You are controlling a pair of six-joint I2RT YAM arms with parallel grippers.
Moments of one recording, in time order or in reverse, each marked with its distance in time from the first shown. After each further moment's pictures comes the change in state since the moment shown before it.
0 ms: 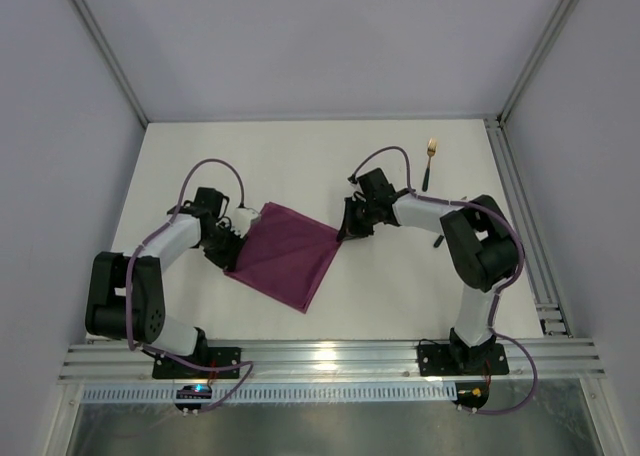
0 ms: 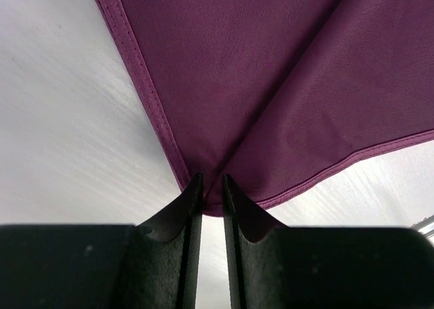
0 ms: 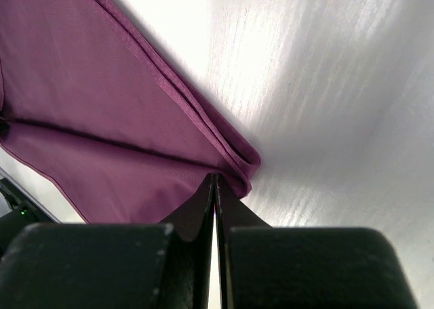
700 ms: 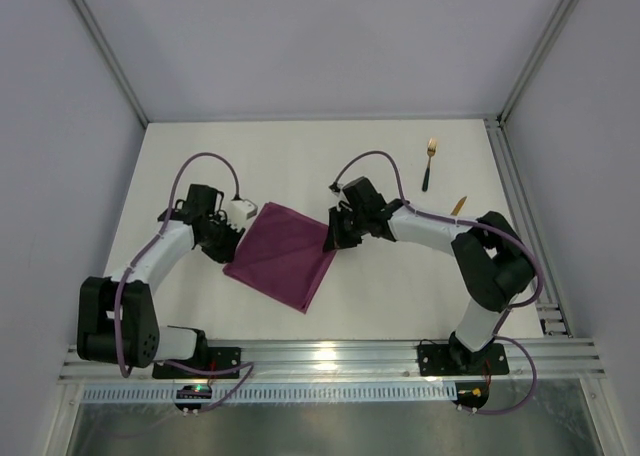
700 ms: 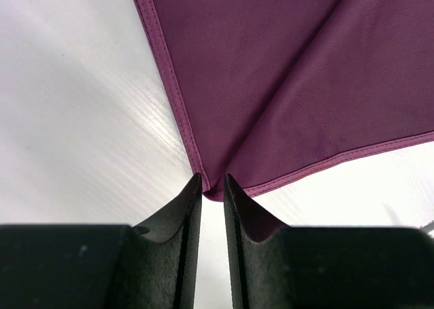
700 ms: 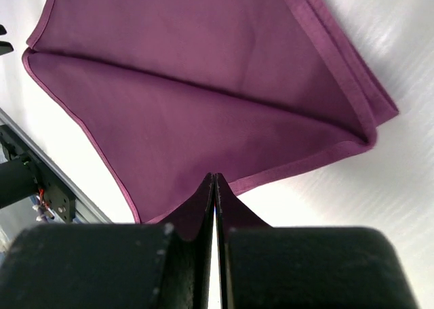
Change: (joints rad) left arm 0.000 -0.119 -0.003 0.012 -0.009 -0.018; right arm 0.146 -0.151 -0.054 -0.015 0.023 -0.027
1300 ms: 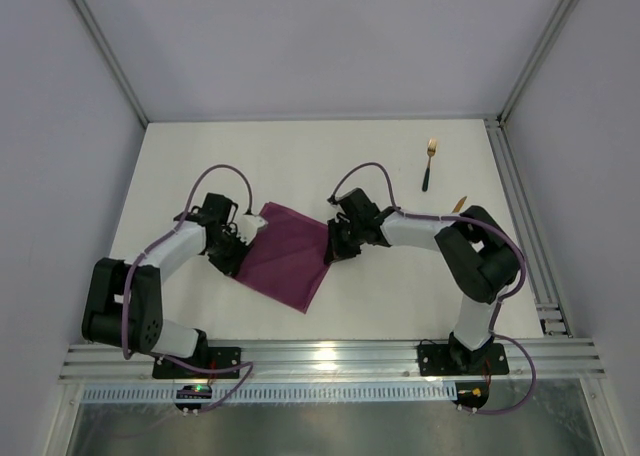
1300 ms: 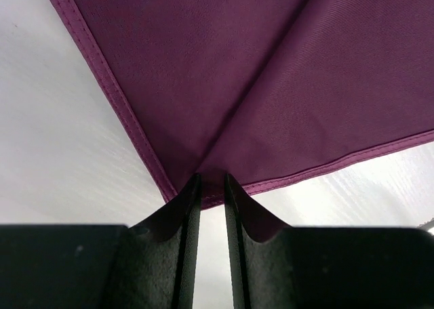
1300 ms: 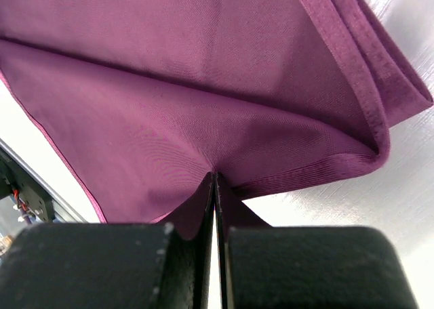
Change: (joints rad) left arm -0.074 0.065 -0.053 0.011 -0.041 0.003; right arm 0.025 0.086 -0.042 0.045 0.006 0.023
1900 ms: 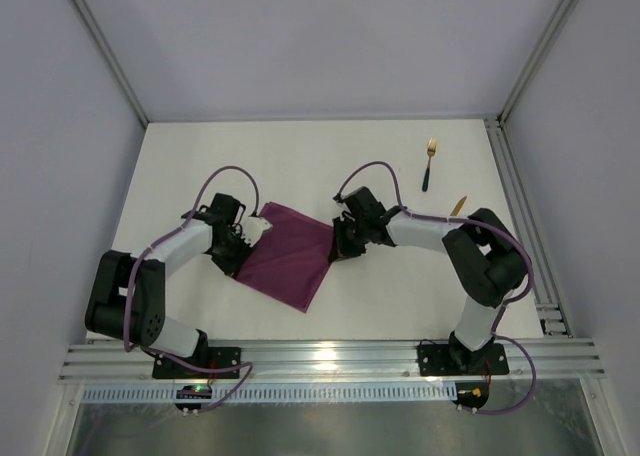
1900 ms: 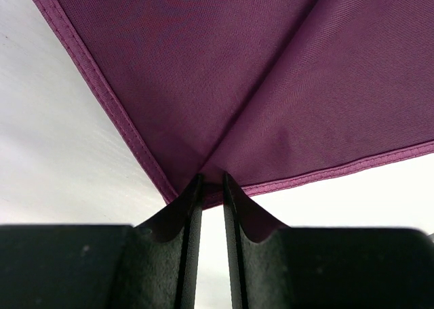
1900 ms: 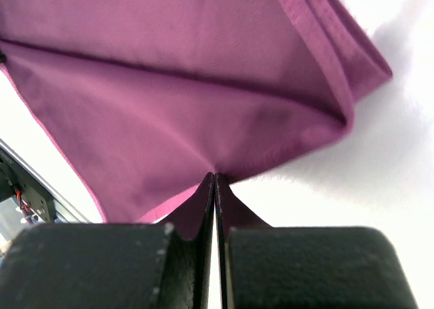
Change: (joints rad) left arm -0.049 0.051 0.015 0.006 -0.071 -0.001; right arm -0.023 -0.029 -0.021 -0.006 -0.005 0.004
